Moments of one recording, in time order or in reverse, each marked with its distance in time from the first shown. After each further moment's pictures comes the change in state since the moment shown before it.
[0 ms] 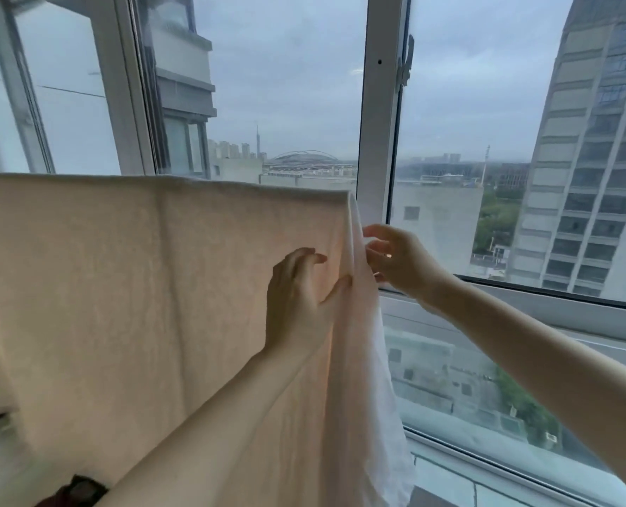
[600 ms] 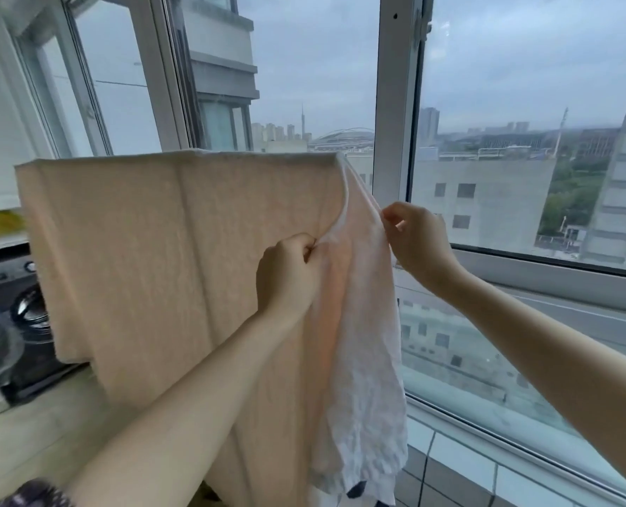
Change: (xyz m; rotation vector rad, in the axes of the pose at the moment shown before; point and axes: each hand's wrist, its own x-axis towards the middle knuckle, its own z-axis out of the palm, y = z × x) left_hand -0.007 0.031 -0.006 0.183 0.051 -0.152; right_hand -0.006 0.037 -0.018 -0.401 0.317 -0.221
